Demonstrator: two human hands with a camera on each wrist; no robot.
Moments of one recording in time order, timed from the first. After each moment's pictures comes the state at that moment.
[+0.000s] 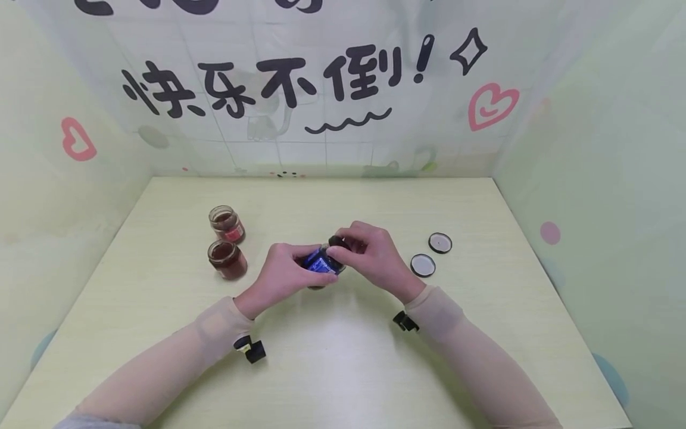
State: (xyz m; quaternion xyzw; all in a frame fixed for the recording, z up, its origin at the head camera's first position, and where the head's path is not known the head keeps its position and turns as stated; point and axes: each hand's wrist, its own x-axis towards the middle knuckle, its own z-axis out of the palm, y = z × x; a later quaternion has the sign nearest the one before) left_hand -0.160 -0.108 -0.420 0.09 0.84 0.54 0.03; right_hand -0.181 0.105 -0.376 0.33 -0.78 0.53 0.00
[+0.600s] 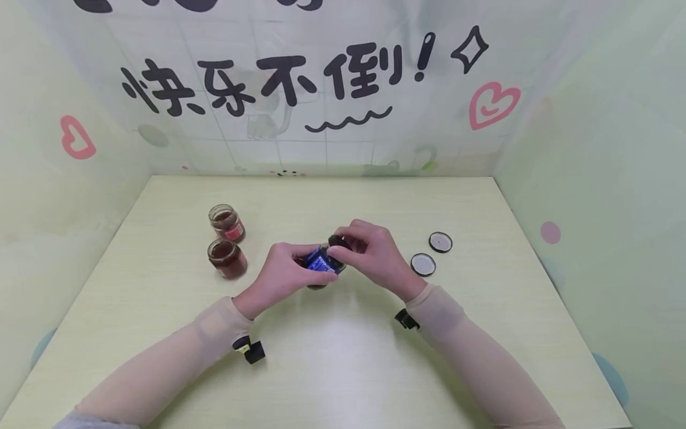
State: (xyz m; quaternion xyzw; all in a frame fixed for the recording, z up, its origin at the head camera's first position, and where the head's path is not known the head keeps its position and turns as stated) left_hand -0.158 -0.108 -0.418 0.07 0.81 0.57 0.07; right_hand -0.190 0.109 -0.391 0.33 -0.79 0.52 0.01
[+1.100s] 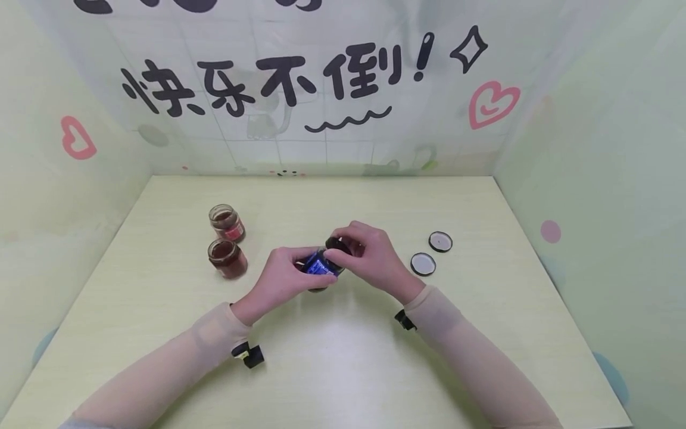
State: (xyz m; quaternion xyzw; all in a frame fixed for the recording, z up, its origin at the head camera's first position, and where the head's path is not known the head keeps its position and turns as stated) left_hand -0.150 -0.108 -0.422 0.10 0.82 0.56 0.04; right_hand -0.196 0.109 -0.409 0.34 -0.79 0.50 0.03
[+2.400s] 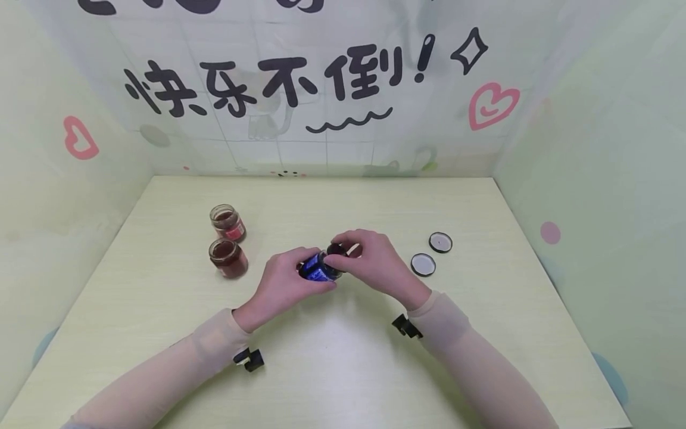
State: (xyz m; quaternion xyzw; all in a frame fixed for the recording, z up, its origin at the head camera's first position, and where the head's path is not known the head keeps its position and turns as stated) left_hand -0.143 -0.107 -0.432 0.15 0.89 0.42 -0.08; right_hand -0.180 0.107 -0.385 0.23 -0.86 0.45 -0.10
